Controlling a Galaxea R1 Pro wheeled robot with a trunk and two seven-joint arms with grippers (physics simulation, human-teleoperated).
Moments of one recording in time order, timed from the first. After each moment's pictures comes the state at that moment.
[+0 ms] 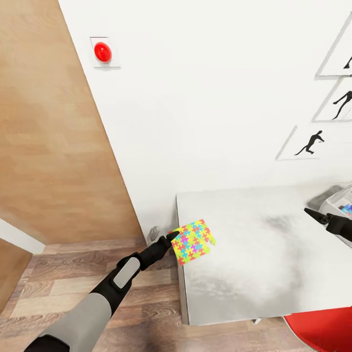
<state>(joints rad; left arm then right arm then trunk) -0.72 -0.10 -0.27 -0.54 1.07 0.33 -0.43 -0.51 -0.32 -0.74 -1.61 -0.03 0.87 0.88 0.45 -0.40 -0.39</state>
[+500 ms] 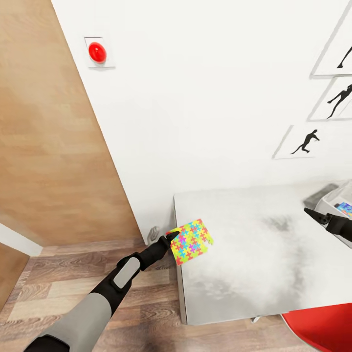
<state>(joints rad) -0.72 -0.10 -0.27 -0.54 1.07 0.33 -0.43 -0.51 -0.32 -0.74 -1.61 -0.03 0.87 0.88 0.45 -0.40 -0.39</state>
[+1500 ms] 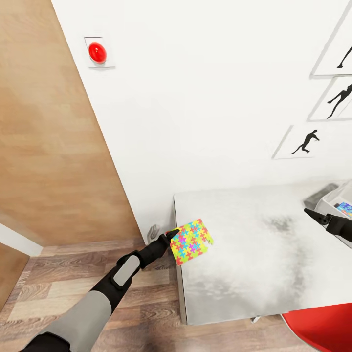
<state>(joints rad) -0.74 -0.10 -0.27 -0.54 1.07 0.33 -0.43 -0.50 -0.32 -0.74 -1.61 -0.03 0.87 0.88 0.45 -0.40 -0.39</state>
